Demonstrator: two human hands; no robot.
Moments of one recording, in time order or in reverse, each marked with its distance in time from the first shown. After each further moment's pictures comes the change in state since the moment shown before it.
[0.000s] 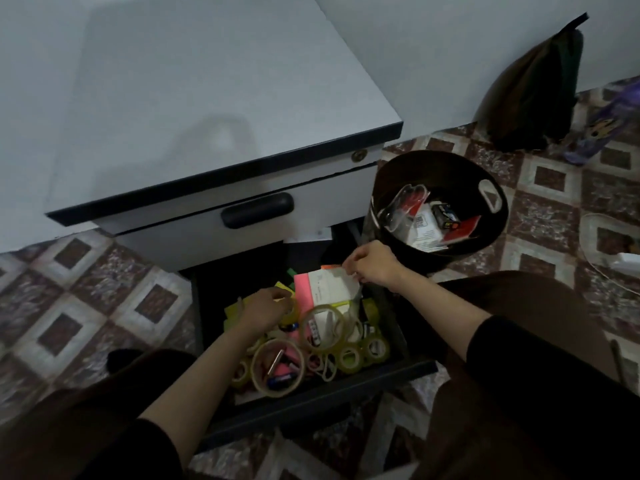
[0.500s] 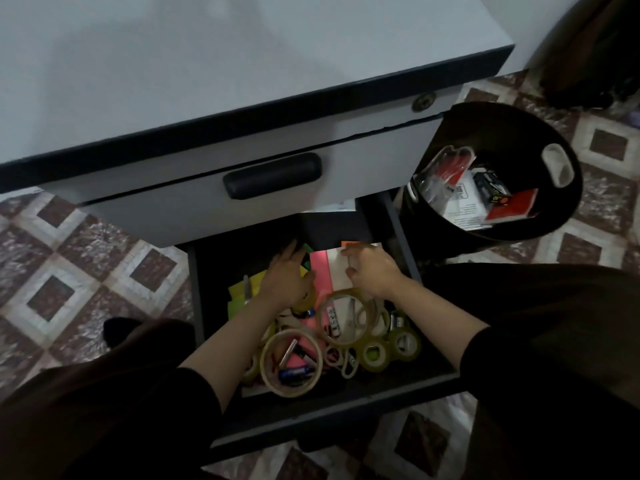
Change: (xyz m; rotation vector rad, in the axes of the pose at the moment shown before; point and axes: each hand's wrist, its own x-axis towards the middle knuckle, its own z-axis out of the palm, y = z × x) left_hand 0.084 -0.033 0.022 0.442 0.009 0.197; right_hand 0.047 0.027 0.067 -0.583 -0.115 -0.156
